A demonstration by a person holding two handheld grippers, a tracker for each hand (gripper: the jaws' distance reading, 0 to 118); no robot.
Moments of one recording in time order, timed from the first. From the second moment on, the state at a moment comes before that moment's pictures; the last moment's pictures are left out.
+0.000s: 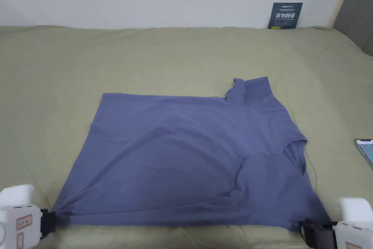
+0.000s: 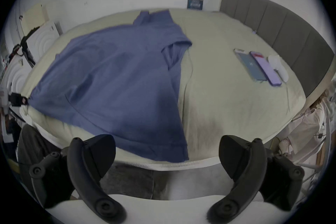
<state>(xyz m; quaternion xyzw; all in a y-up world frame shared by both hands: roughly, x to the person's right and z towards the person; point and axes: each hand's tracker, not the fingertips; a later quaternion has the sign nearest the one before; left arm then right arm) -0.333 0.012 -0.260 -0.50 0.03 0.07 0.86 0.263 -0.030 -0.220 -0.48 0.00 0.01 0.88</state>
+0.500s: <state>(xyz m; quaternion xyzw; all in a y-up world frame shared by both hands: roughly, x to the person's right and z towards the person) -0.331 0.018 -0.253 -0.49 0.04 0.06 0.87 0.275 -0.009 -0.215 -0.44 0.00 -0.02 0.90</state>
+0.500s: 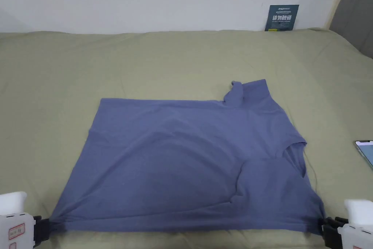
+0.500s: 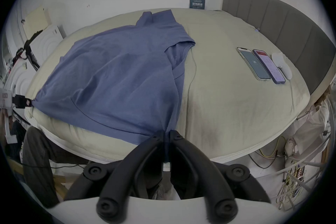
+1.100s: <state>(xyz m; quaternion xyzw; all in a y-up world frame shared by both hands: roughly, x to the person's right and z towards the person) -0.335 0.031 -0.259 -0.47 0.03 0.06 0.88 0.271 0.023 -0.238 -0.42 0.01 -0.01 0.91</state>
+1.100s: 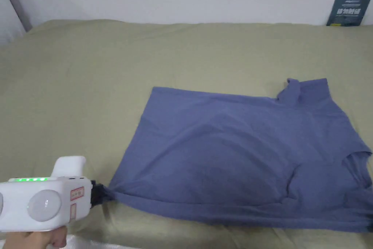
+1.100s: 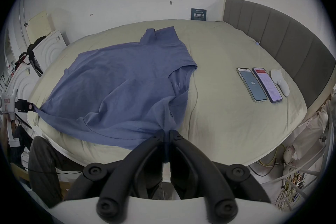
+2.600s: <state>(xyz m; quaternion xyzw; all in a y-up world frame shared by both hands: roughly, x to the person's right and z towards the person) -0.320 0.075 -0.347 -0.44 0.02 0.04 0.90 0.277 0.064 -0.301 -0.39 0.01 0.00 0.92</state>
